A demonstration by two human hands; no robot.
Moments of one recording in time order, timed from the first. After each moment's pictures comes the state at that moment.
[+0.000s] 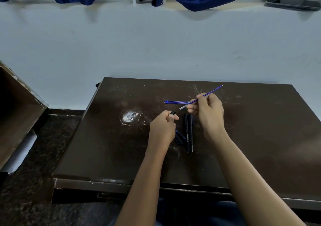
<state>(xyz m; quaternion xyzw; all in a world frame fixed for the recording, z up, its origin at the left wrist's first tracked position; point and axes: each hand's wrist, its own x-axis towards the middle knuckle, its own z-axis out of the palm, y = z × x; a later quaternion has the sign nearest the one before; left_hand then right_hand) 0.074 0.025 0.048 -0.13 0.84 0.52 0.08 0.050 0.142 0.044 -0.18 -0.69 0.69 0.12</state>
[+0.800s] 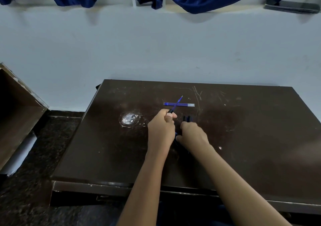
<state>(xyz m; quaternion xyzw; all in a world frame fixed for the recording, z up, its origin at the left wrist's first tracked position) 0.077 0.027 0.052 -0.13 0.83 0.55 0.01 0.057 0.124 0.007 -0.06 -0.97 0.16 -0.19</state>
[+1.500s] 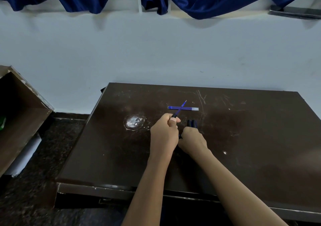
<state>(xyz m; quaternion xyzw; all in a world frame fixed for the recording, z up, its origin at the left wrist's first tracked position) 0.082 0.021 0.059 -0.13 0.83 0.53 0.02 0.049 0.112 -0.006 -0.11 -0.95 0.23 -0.19</state>
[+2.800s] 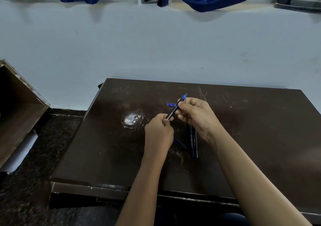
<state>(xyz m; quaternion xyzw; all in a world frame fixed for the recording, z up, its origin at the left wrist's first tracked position) 0.073 0.011 0.042 -0.14 0.84 0.52 0.00 0.031 0.126 0.043 -0.10 -0.66 0.74 -0.09</state>
